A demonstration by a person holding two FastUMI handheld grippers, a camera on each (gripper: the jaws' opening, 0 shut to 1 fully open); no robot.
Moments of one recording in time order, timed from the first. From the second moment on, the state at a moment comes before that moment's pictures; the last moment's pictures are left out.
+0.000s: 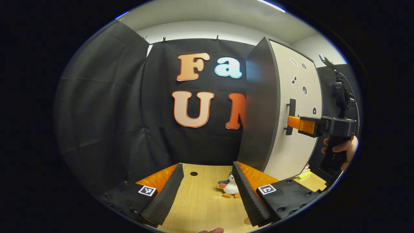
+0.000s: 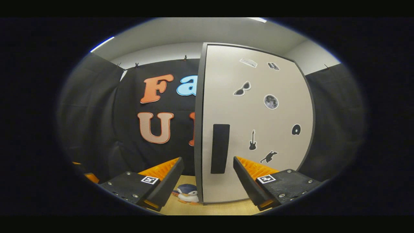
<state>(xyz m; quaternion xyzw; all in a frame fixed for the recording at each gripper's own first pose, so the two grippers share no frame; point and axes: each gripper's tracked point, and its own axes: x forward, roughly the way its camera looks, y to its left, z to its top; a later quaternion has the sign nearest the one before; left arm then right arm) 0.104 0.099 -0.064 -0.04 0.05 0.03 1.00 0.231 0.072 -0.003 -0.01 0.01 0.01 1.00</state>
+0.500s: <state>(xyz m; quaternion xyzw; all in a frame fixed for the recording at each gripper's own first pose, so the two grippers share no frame) 0.141 0.100 -0.082 -0.04 0.07 0.03 1.00 0.278 0.051 -0.011 0.02 0.03 0.00 1.00</state>
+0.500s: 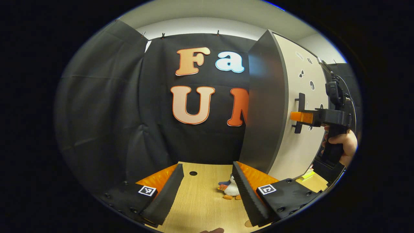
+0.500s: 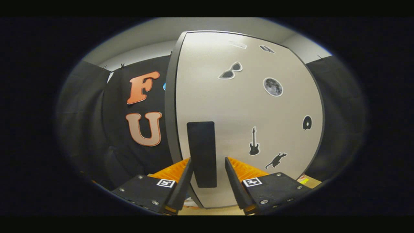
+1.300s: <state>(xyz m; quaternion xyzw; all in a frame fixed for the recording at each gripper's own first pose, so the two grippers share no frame) 0.089 0.116 -0.079 -0.03 0.07 0.02 1.00 0.231 0.050 -0.006 0.03 0.05 -0.02 1.00</state>
